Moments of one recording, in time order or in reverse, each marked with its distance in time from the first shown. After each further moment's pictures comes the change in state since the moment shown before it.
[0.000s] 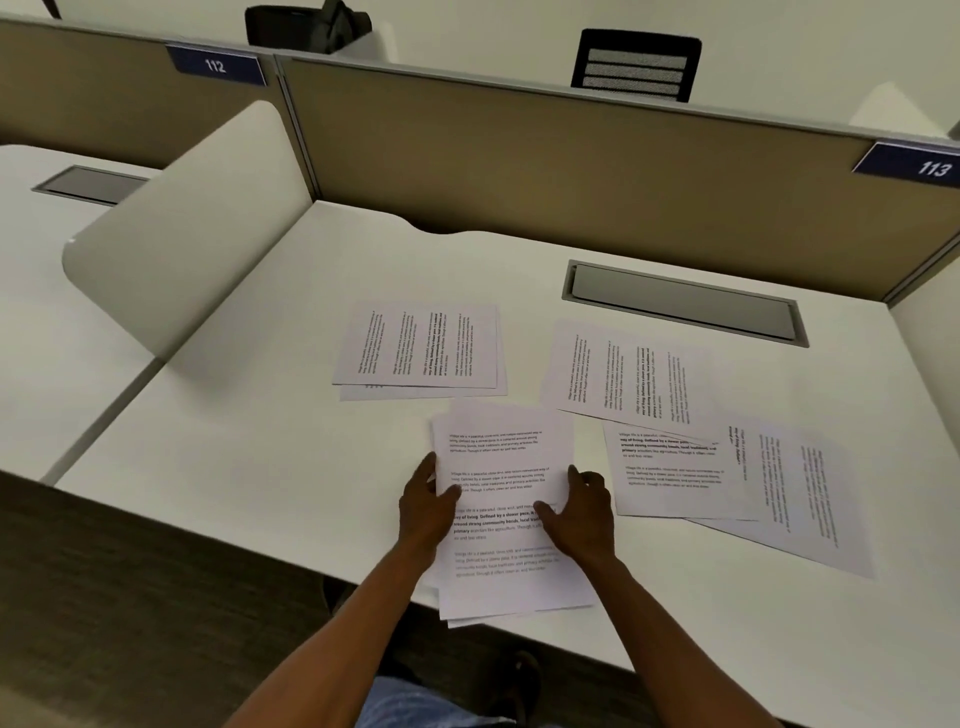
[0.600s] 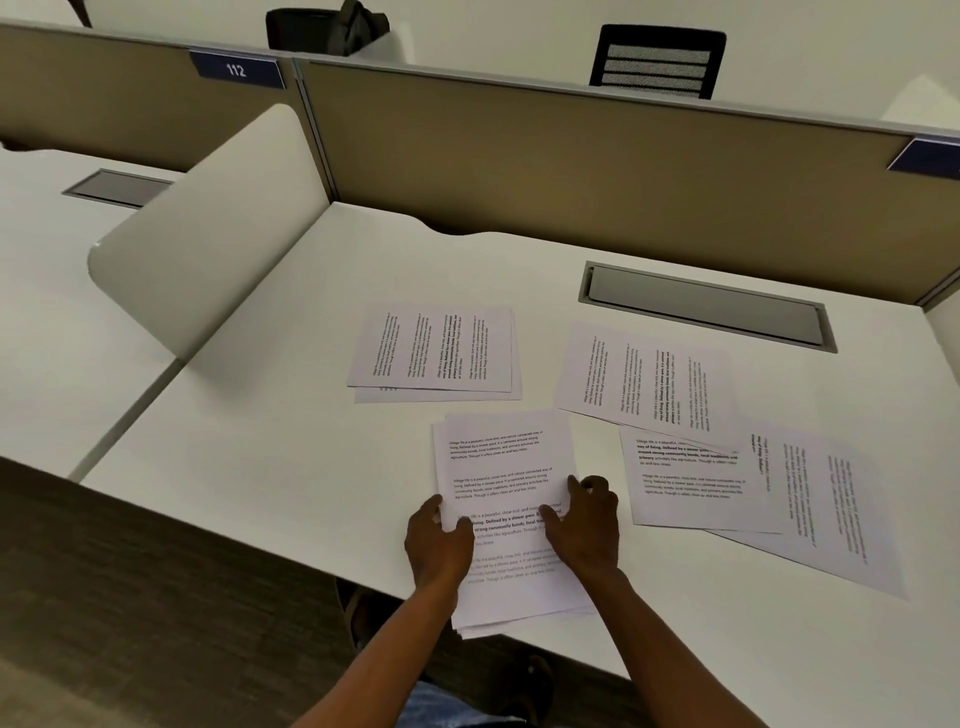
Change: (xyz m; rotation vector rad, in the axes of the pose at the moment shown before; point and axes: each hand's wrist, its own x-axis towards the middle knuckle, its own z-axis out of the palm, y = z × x) left_hand -0.038 -0.015 0.006 0.024 0.197 -0.124; right_hand -0.002 -0.012 0.009 -0.035 0.042 -0.030
